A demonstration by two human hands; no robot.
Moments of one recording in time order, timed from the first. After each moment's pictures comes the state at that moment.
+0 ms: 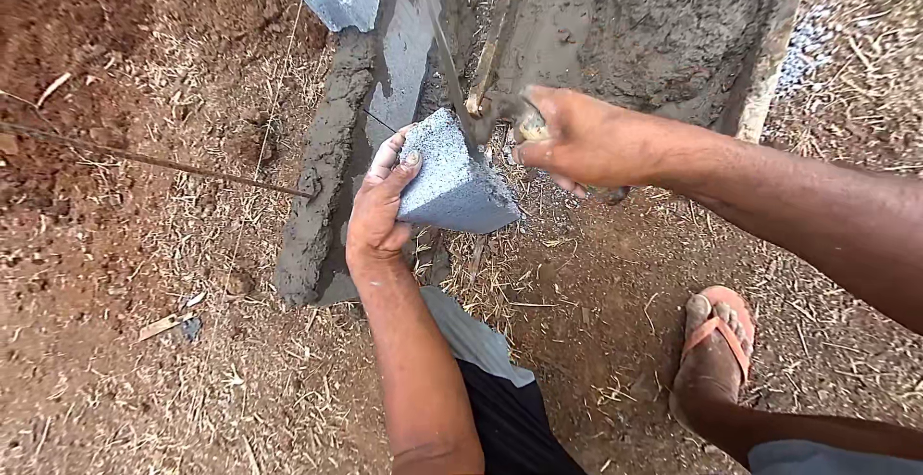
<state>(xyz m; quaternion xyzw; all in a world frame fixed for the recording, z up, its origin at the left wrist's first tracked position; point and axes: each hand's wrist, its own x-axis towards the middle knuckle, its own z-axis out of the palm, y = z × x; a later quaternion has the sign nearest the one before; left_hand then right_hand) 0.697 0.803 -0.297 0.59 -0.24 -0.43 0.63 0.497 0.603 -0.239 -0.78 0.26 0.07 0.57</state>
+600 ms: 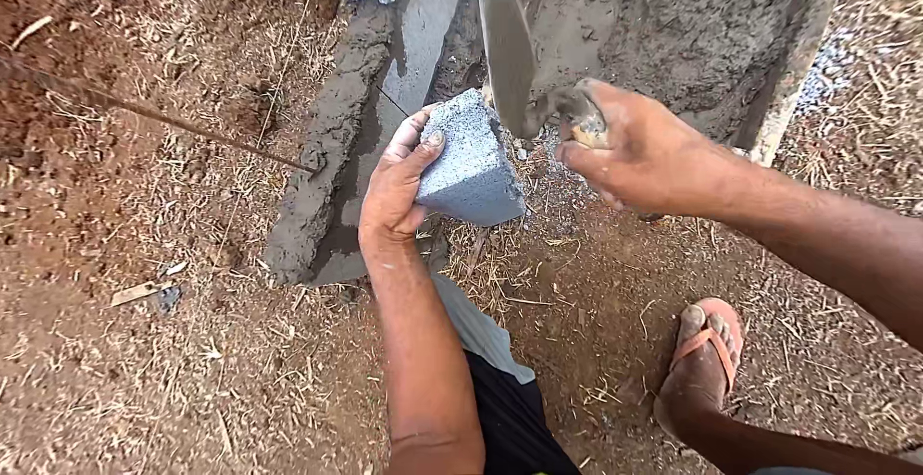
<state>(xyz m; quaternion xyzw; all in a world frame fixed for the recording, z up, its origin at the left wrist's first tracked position) 0.698 0.796 -0.298 0.57 -0.22 -0.44 0.65 0.477 0.619 -0.245 -0.82 0.26 -0.01 0.51</state>
